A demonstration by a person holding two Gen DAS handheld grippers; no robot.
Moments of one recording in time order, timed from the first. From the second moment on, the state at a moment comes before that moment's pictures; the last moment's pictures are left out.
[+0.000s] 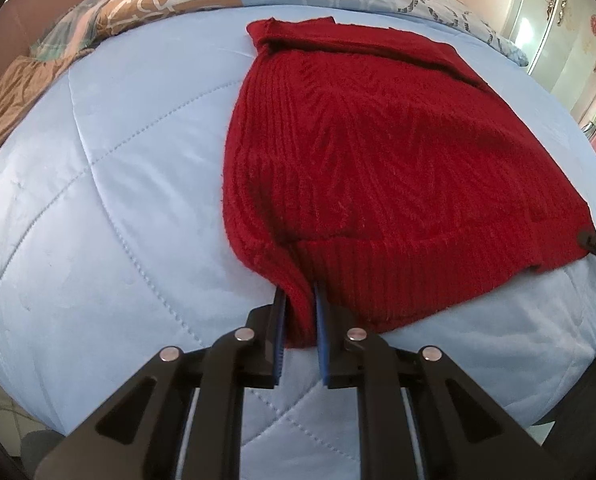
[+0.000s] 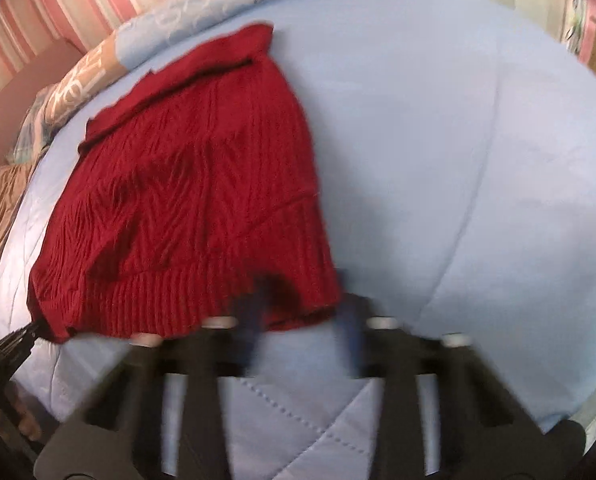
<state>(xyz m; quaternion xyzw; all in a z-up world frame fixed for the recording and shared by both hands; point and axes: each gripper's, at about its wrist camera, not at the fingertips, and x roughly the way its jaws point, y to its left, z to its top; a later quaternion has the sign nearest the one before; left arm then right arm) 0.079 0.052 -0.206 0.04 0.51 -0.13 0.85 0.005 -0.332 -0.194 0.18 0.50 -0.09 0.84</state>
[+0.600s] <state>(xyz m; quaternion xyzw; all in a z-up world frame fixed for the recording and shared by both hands) 0.070 0.077 -0.216 0.04 0.53 -0.12 0.84 -0.006 -0.341 -0.203 0.16 0.50 -0.11 0.84</state>
